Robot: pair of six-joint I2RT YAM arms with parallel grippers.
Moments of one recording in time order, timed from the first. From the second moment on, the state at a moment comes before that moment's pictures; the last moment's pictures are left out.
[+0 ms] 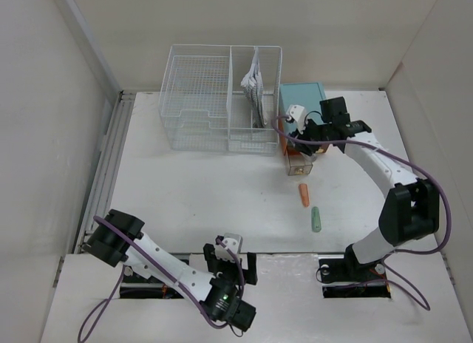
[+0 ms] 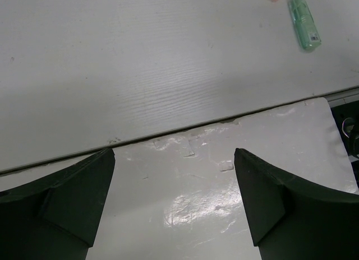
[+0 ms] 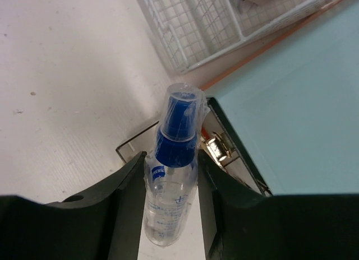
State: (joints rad) left arm -2.06 1.48 0.94 -1.21 -1.09 -2.03; right arm 0.25 1.55 1.27 -0.56 -0.46 -0.72
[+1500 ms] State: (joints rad) left arm -2.07 1.48 0.91 -1.21 -1.09 -2.03; right arm 0.30 1.64 1.33 -0.64 -0.54 -0.86
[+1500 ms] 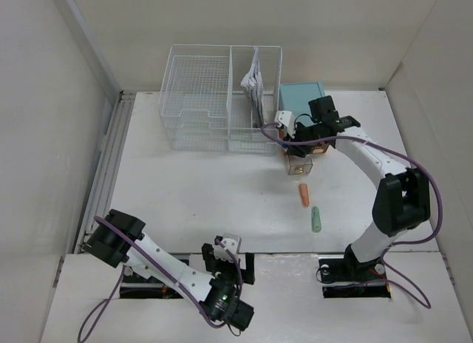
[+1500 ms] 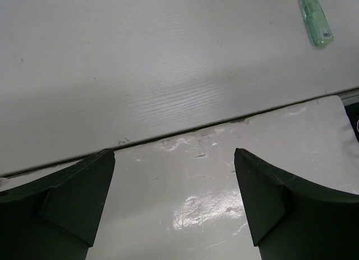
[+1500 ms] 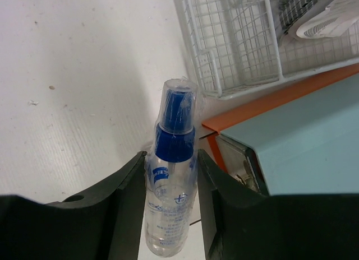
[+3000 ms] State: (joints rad) left arm -2.07 1.48 0.91 -1.21 -1.11 -2.03; right arm 0.28 1.48 1.14 -0.57 -0.45 -0.69
